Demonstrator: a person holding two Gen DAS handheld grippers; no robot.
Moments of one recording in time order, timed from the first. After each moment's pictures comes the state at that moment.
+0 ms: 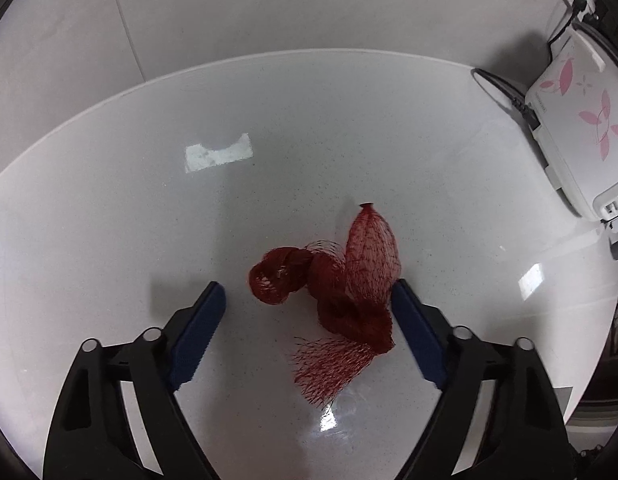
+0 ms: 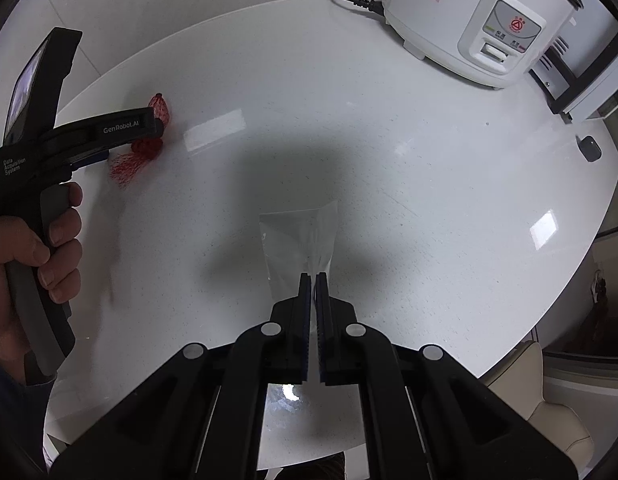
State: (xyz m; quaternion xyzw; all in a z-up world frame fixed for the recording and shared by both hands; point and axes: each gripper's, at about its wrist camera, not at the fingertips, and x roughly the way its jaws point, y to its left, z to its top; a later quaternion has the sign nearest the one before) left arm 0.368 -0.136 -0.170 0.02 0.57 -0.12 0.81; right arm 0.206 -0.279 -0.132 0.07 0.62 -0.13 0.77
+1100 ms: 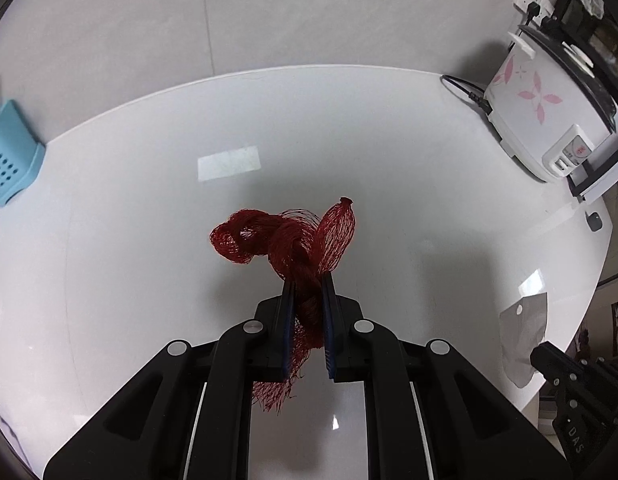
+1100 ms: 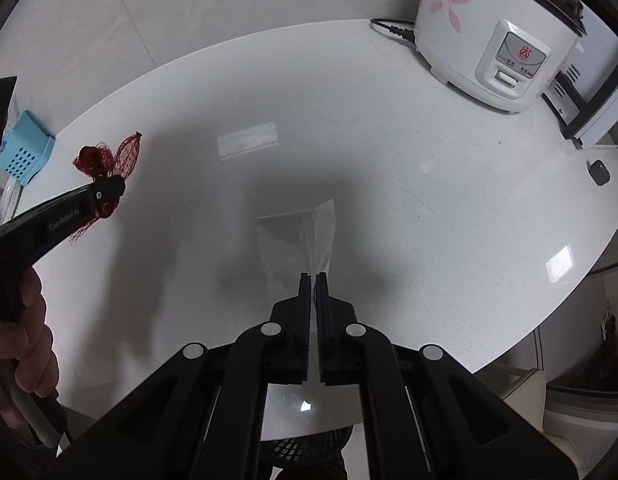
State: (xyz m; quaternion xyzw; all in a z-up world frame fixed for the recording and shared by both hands) left arm 0.246 -0.085 -0.103 0.00 0.54 -0.11 0.83; right arm 0.165 -0.262 -0.090 0.05 0.59 -0.07 0.81
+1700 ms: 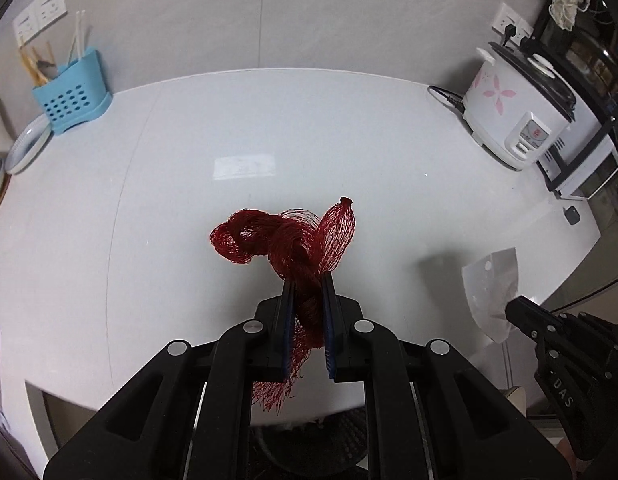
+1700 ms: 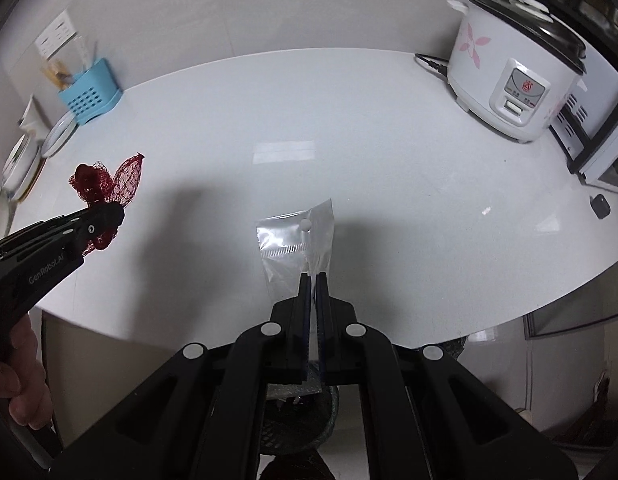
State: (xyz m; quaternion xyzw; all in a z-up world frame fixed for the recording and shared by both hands) left arm 0.084 -0.059 -0.062 -0.04 0.51 -0.07 0.86; right arm 0.064 -0.237 -0.059 -0.02 0.54 0.02 0.84
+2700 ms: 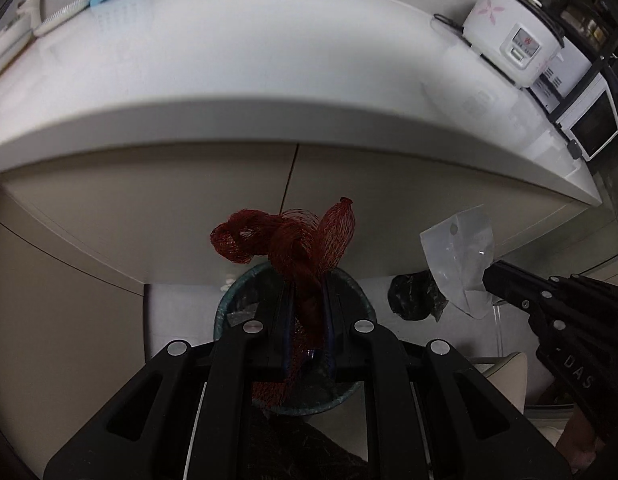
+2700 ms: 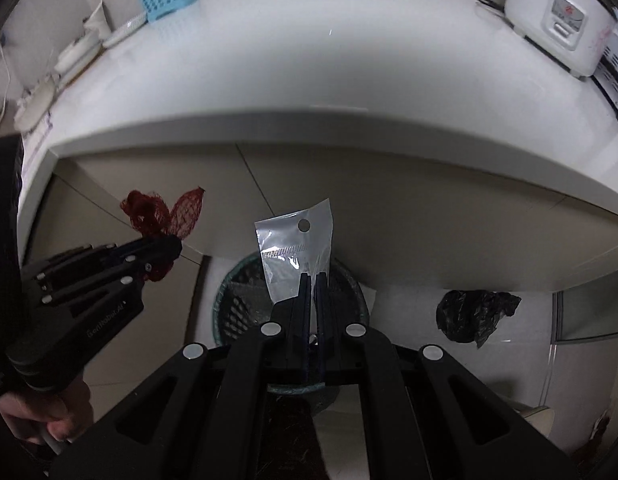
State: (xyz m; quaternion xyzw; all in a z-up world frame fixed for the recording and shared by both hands) left arm -0.105 -0.069 -0.222 -0.09 0.54 -0.05 0.83; right arm -0.091 -0.222 -0.187 -0.05 0.56 0.12 0.81
